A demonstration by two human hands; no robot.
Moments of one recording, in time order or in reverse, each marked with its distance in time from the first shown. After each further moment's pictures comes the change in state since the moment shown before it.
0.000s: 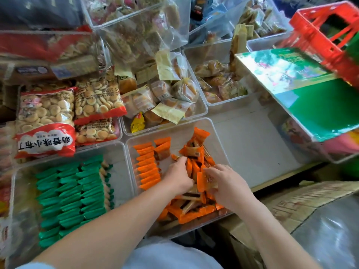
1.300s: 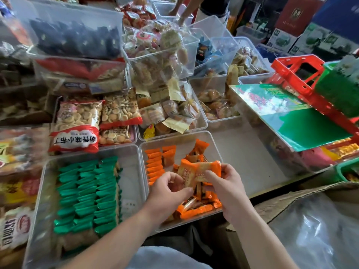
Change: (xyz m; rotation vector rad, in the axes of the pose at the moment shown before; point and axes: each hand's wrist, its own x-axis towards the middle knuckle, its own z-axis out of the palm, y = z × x) left_hand -0.164 -0.016 -0.033 -0.743 0.210 0.172; right_hand -0.077 -0.077 -0.032 1.380 0.317 0.338
